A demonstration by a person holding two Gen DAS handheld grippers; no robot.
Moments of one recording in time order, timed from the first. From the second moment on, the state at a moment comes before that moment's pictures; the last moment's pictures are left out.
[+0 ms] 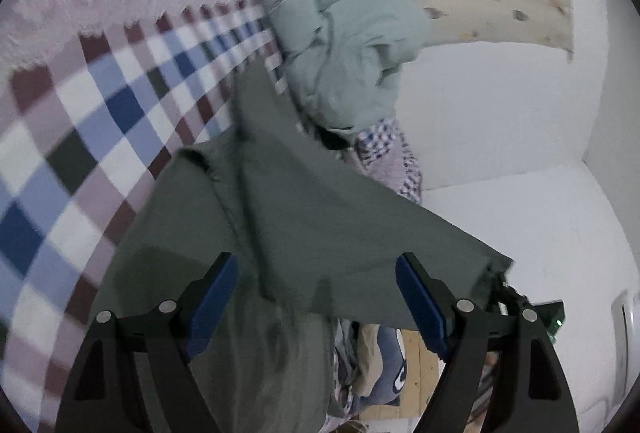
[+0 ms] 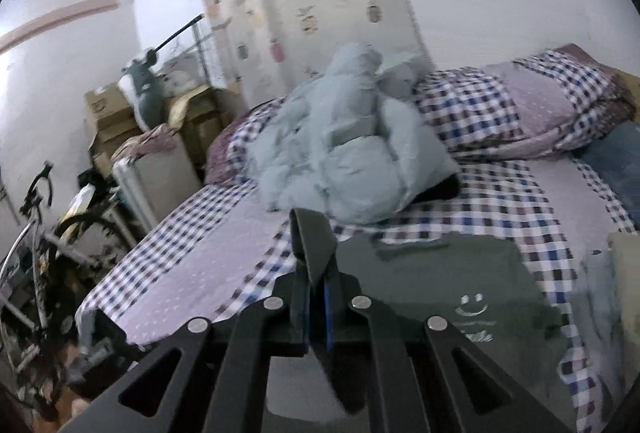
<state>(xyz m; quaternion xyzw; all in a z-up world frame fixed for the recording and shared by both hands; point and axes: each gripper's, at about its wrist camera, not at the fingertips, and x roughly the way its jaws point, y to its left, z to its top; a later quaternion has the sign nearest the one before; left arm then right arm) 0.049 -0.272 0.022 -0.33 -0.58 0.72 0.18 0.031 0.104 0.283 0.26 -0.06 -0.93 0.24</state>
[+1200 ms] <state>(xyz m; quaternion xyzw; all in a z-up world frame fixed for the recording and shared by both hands) -0.045 -0.267 -0.022 -0.38 -0.57 0.73 0.01 -0.098 0.239 0.200 0.29 -0.10 -0.94 0.12</state>
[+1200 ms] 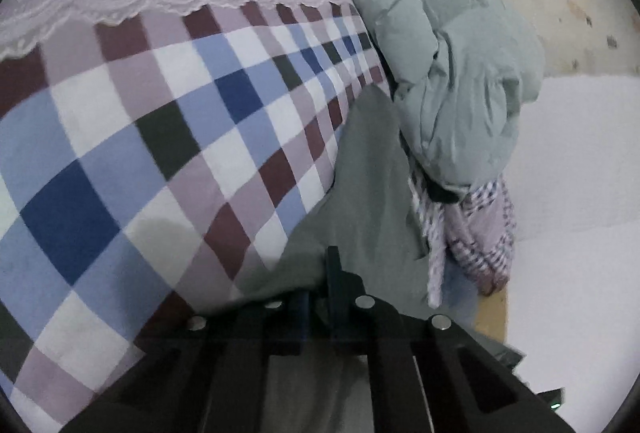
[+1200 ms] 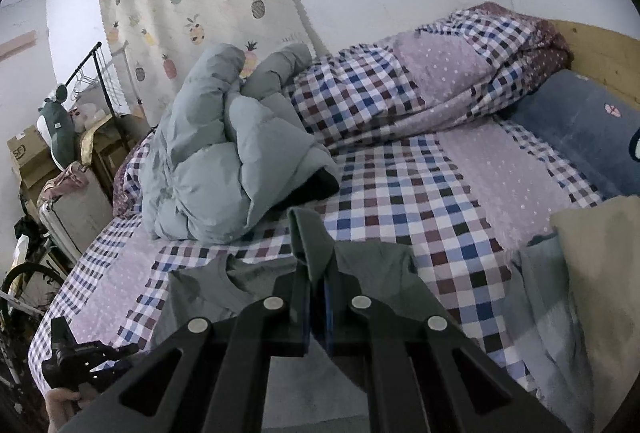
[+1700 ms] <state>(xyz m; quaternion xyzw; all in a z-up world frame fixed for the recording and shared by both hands) -0.018 -0.283 -0.028 -0.29 -0.64 0.71 -0.01 -0.125 0.265 0.125 0.39 -0.11 -0.91 0.10</state>
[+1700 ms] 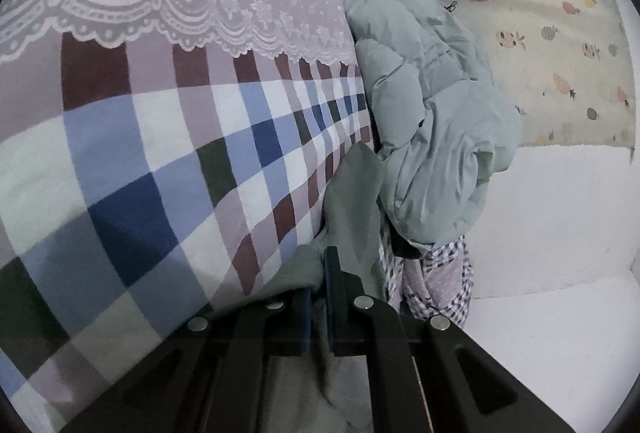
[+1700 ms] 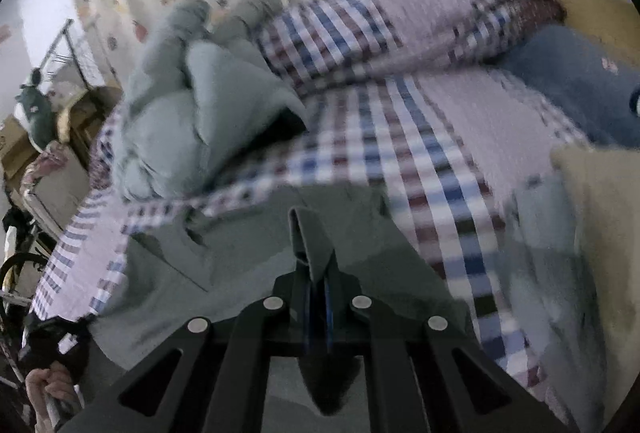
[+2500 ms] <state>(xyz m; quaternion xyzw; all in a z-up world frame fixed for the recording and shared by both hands) -0.018 -0.284 -0.030 -0.29 -0.63 0.72 0.00 -0.071 0.264 0.069 0.48 -0.04 -0.88 0.08</state>
